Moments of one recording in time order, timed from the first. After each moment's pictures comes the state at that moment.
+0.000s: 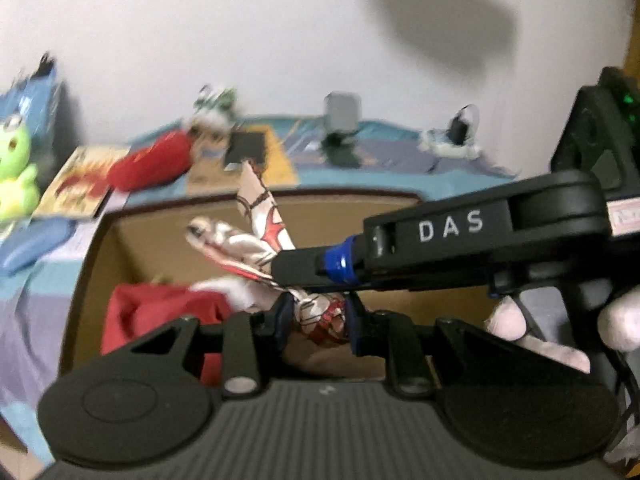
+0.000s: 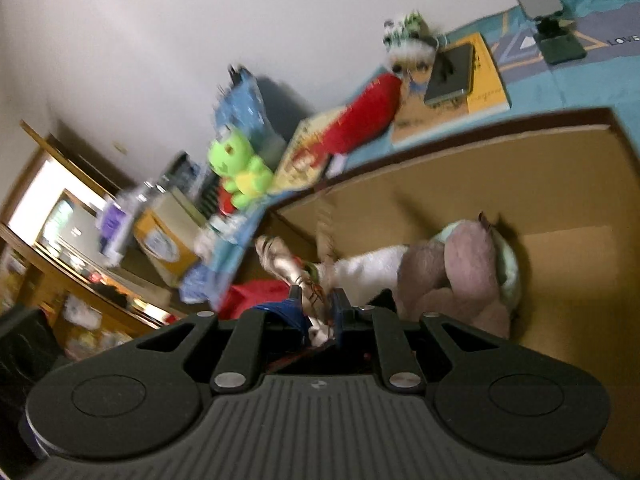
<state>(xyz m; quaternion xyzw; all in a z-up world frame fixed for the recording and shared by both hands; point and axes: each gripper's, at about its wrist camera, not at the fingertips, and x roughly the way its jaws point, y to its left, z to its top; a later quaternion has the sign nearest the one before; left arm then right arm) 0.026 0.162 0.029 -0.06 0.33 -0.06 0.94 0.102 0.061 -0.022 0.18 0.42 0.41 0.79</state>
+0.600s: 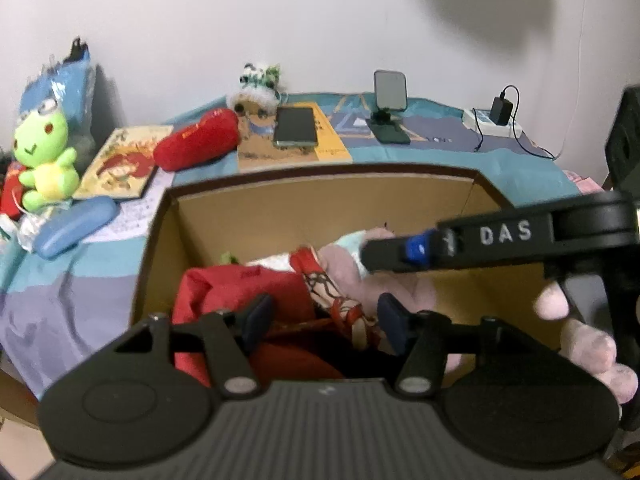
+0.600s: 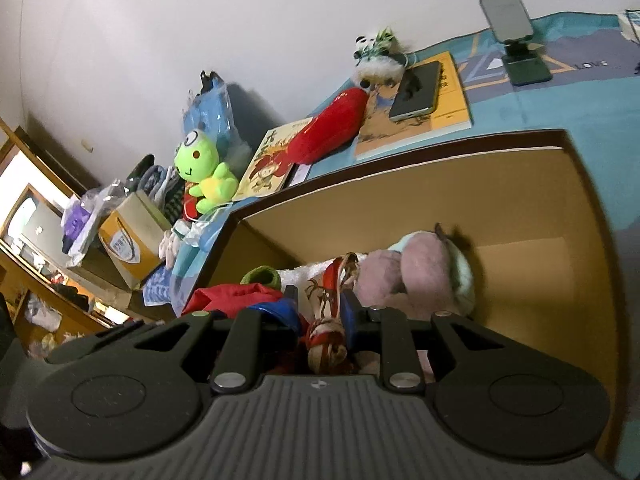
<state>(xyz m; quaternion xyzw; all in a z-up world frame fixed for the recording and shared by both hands) 0.031 0.204 0.012 -0.05 0.38 0.00 0.93 0.088 0.036 -0.007 0.16 0.40 0.36 0.82</state>
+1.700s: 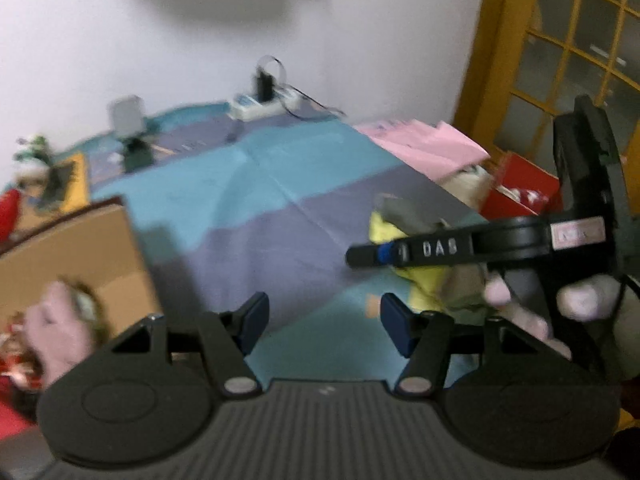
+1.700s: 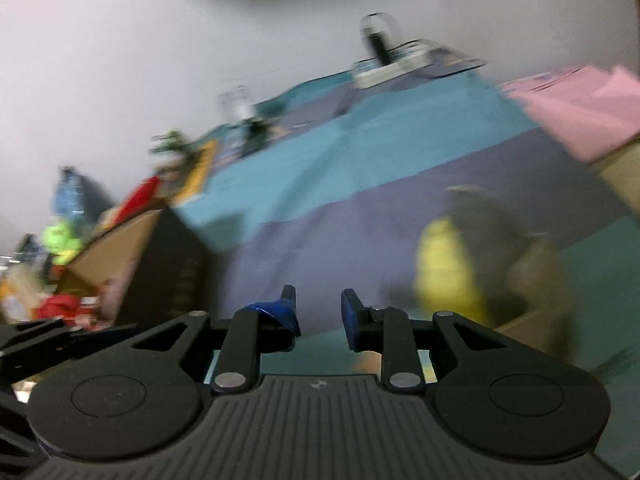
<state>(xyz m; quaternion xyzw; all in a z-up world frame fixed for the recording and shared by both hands) 0.012 -0.051 0.043 0.04 0.36 -0.21 0.91 0.026 -0.250 -0.036 0.16 0.36 0.13 0.91</state>
